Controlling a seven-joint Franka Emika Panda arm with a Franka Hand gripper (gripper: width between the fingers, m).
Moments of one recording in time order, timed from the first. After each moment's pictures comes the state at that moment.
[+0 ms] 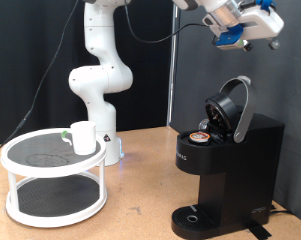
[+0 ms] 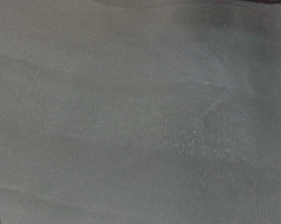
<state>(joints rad) 0.19 -0.10 0.08 -1.89 0.83 2.04 2.27</state>
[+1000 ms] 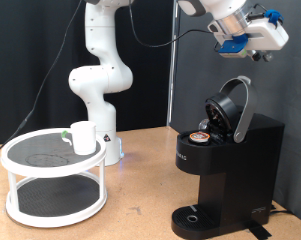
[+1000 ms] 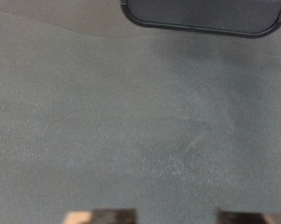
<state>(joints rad) 0.18 -0.07 0.10 -1.90 0.77 2.02 2.29</state>
